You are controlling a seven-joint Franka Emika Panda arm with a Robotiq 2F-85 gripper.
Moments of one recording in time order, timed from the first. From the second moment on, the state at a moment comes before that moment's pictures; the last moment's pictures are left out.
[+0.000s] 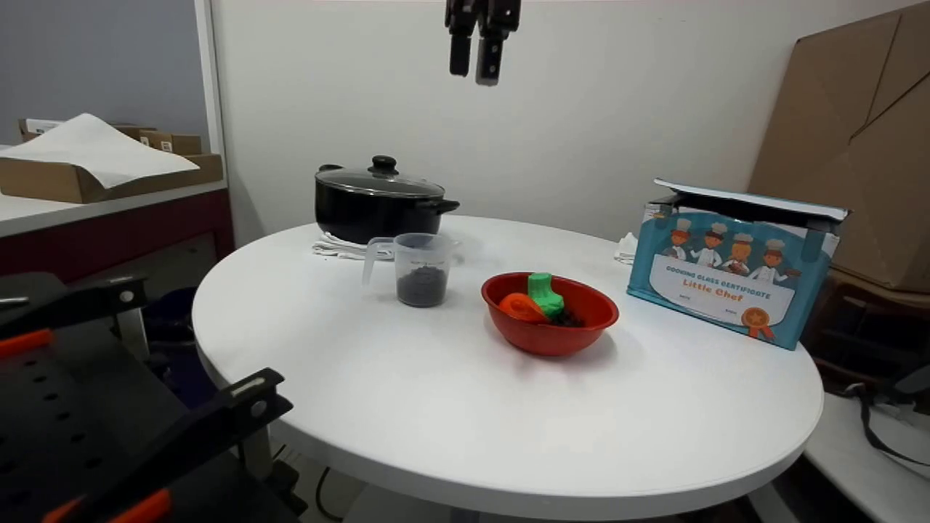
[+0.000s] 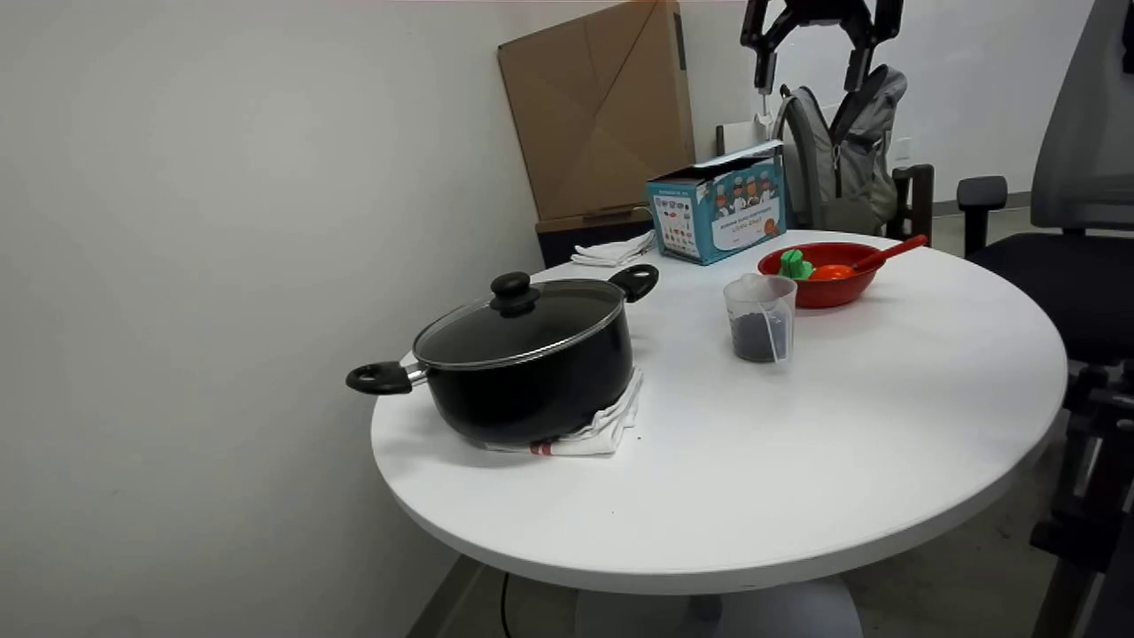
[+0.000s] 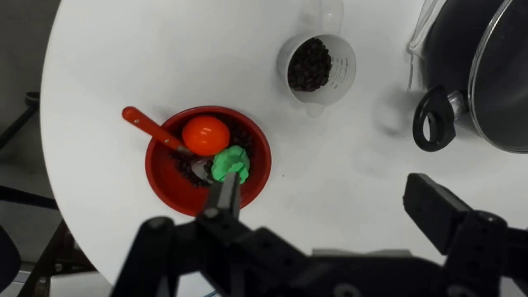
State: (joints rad) arm -0.09 -0.19 -0.05 -2.52 0.14 2.49 0.38
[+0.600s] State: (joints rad) arm -0.03 -0.04 0.05 -2.56 0.14 2.59 0.65
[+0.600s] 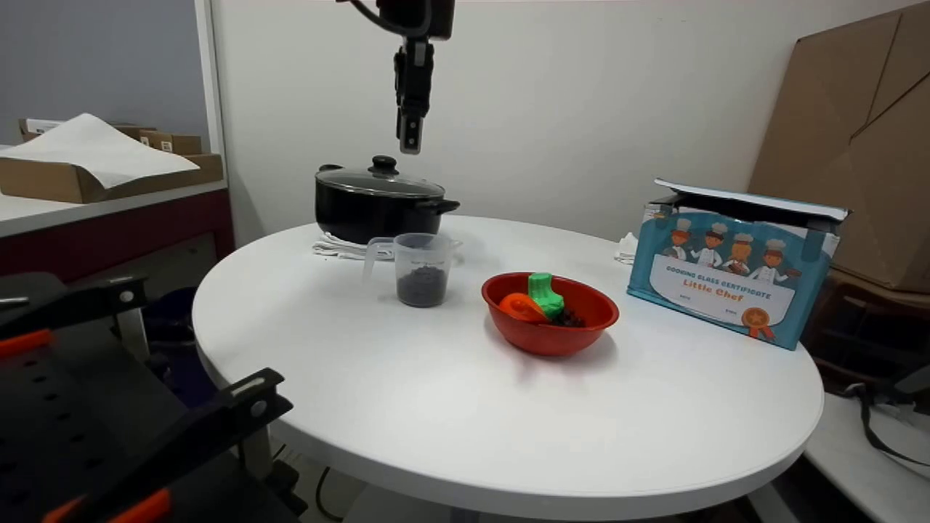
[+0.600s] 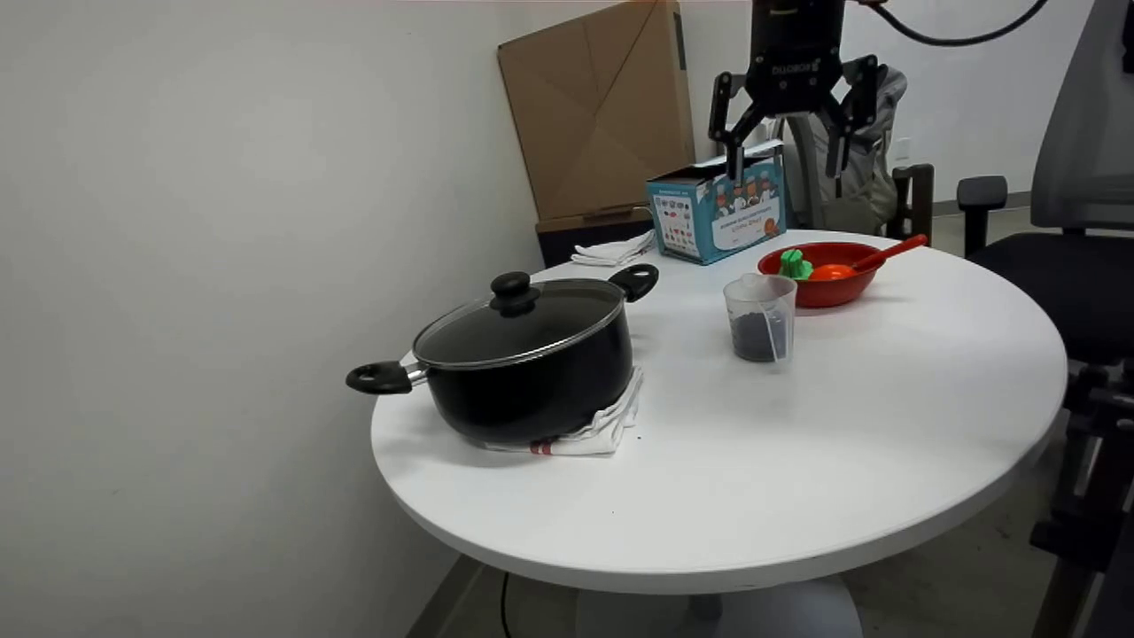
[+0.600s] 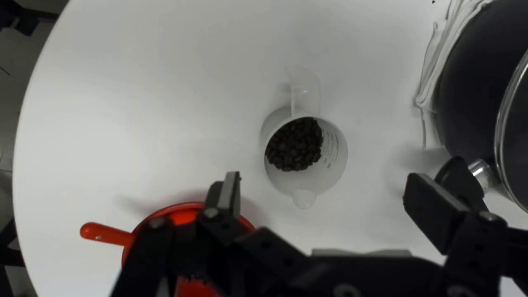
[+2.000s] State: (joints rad) arm 0.13 0.33 -0.01 -2.49 0.13 2.79 0.77
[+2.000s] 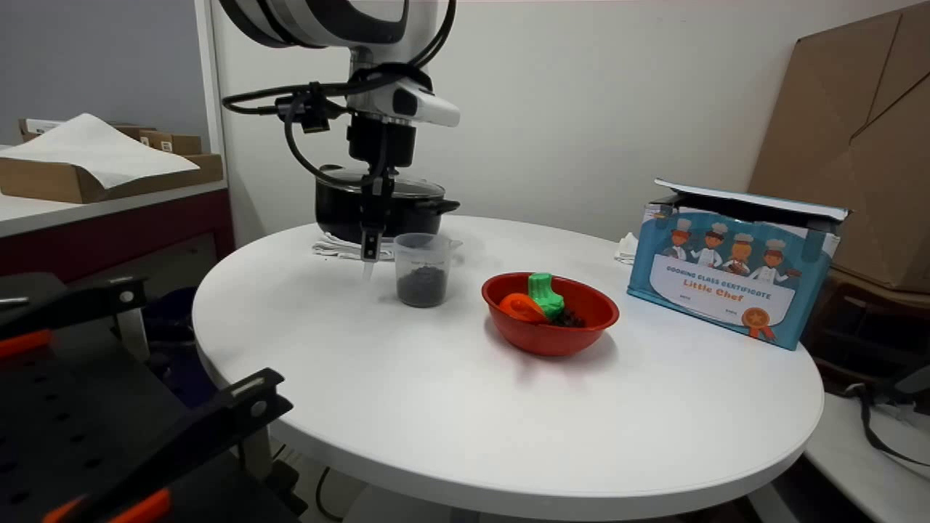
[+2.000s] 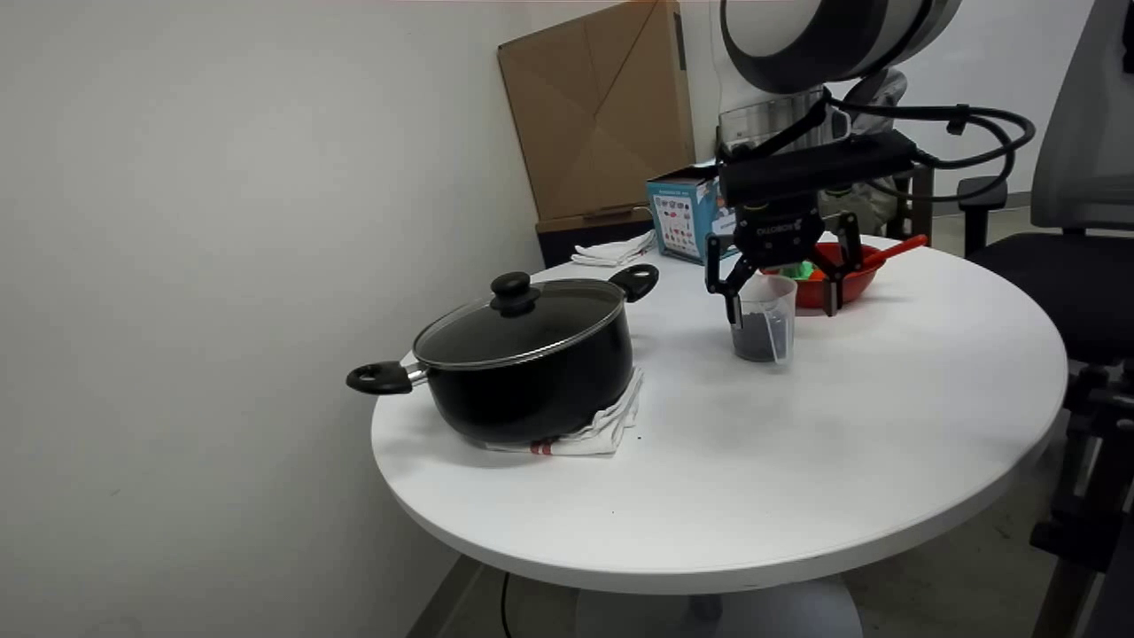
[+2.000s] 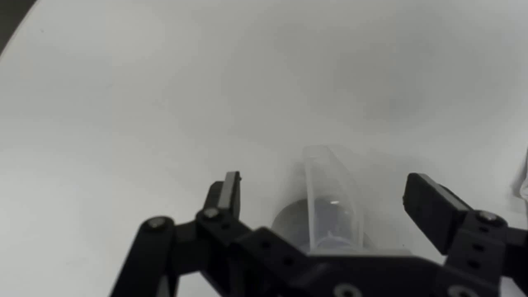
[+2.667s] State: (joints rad) arm 0.16 0.40 -0.05 -2.45 0.13 2.79 0.77
